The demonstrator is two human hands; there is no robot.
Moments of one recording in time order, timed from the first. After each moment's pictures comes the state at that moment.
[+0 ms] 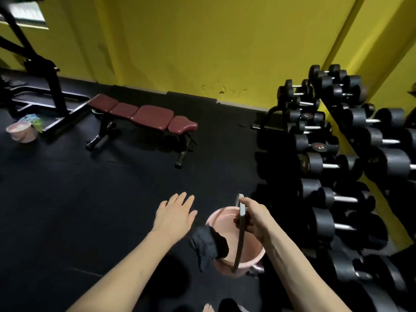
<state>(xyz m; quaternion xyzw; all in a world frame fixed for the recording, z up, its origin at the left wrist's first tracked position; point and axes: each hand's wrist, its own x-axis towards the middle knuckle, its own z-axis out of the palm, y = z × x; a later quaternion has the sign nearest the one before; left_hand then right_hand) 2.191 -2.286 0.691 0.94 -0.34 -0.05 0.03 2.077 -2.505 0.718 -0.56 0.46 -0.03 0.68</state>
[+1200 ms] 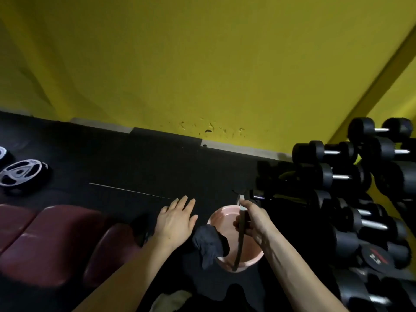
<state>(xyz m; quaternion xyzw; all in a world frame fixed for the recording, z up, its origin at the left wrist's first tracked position) 3.224 -3.089 0.667 0.94 -0.34 -0.08 0.04 3.110 -3.306 0.688 -0.54 0.49 -0.04 0.69</state>
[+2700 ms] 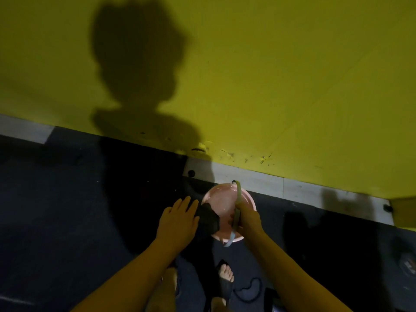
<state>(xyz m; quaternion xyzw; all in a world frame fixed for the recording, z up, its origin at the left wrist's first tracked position) 4.227 -3.812 0.316 0.91 -0.31 -0.28 0.00 4.152 -3.996 0.361 -0.45 0.63 0.03 0.63</state>
